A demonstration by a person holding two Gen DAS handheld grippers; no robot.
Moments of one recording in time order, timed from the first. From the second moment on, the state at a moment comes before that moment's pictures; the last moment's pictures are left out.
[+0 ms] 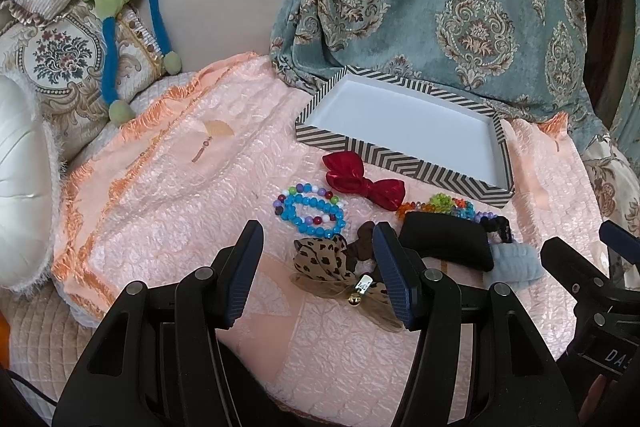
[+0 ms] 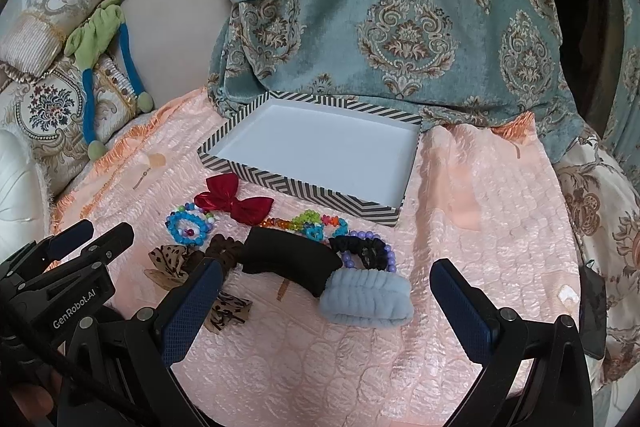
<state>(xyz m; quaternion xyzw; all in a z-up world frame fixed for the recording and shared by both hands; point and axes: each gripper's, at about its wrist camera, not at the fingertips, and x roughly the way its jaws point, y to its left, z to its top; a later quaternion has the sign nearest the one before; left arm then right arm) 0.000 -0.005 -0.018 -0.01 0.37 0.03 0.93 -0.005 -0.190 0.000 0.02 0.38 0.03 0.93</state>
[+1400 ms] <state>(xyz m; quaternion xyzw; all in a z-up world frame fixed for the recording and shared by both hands) 0.133 0.008 -0.070 -0.13 0.51 -0.02 0.85 0.033 -0.286 -0.076 0.11 0.47 0.08 0.87</state>
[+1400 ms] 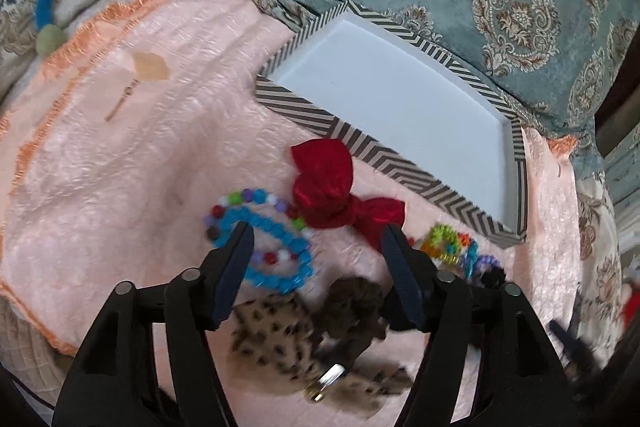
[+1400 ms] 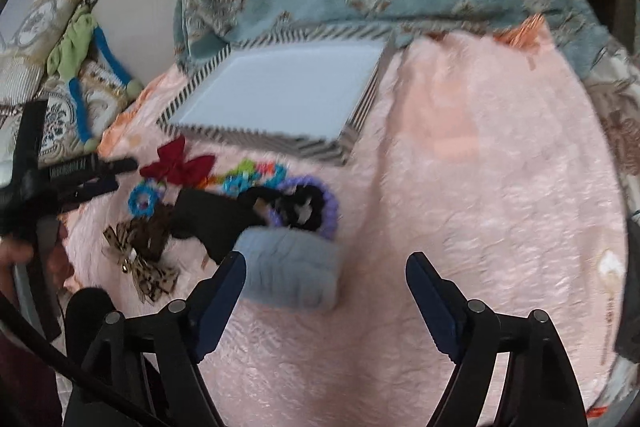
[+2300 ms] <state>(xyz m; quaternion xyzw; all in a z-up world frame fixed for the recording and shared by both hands) 0.161 -0.009 -0.068 -0.14 0.50 -0.05 0.85 0.027 -0.287 -0.068 0.16 0.42 0.14 0.88</state>
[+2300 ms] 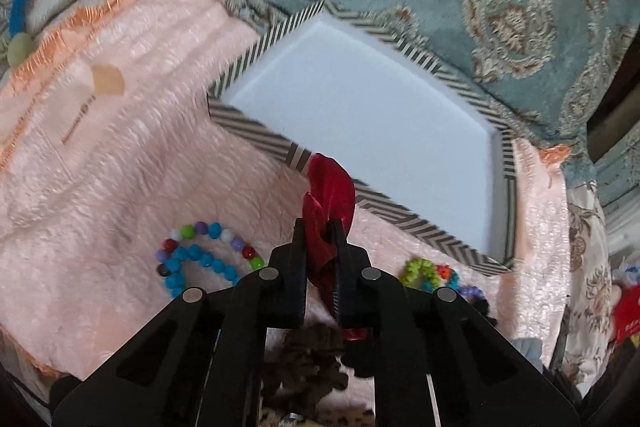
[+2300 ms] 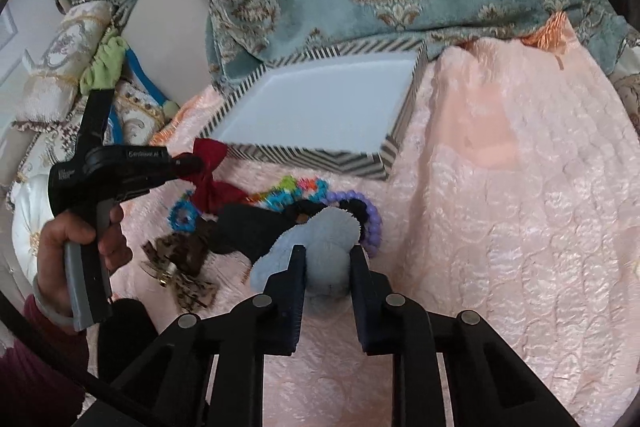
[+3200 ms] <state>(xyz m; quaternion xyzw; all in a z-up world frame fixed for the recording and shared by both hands) 0.268 -0.006 -0.094 -0.13 0.48 -0.01 0.87 0.174 -0.285 -0.101 0.19 0.43 0.11 0.87</state>
